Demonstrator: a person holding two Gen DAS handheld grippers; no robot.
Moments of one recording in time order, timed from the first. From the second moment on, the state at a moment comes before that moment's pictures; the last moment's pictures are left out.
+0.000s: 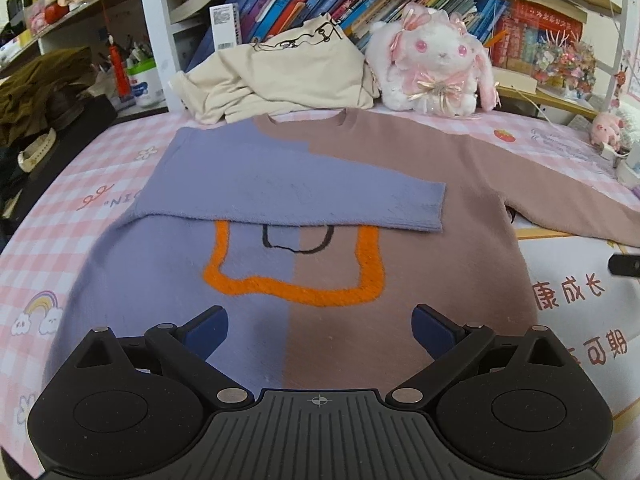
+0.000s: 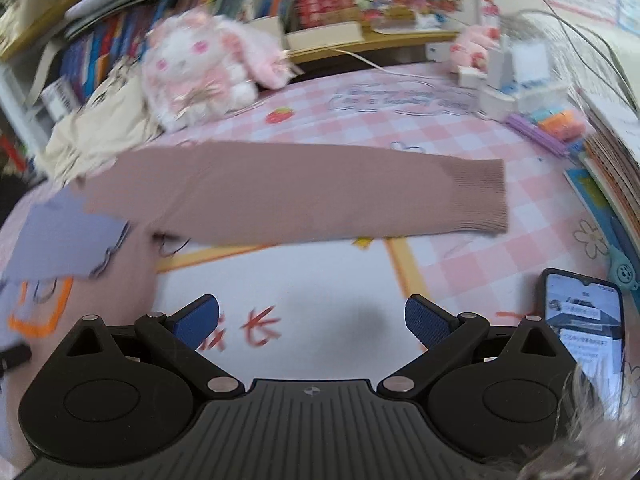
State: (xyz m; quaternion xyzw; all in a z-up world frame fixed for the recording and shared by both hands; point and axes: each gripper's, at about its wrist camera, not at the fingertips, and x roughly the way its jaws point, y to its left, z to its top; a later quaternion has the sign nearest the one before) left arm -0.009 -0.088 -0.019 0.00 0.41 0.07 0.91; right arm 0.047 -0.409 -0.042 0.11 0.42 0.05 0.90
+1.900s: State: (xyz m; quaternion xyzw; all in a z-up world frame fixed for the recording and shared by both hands) left arm -0.015 -0.100 -0.020 0.00 0.43 0.13 0.90; right arm 0.101 -0.537 -0.060 0.33 0.38 -0.04 0.87
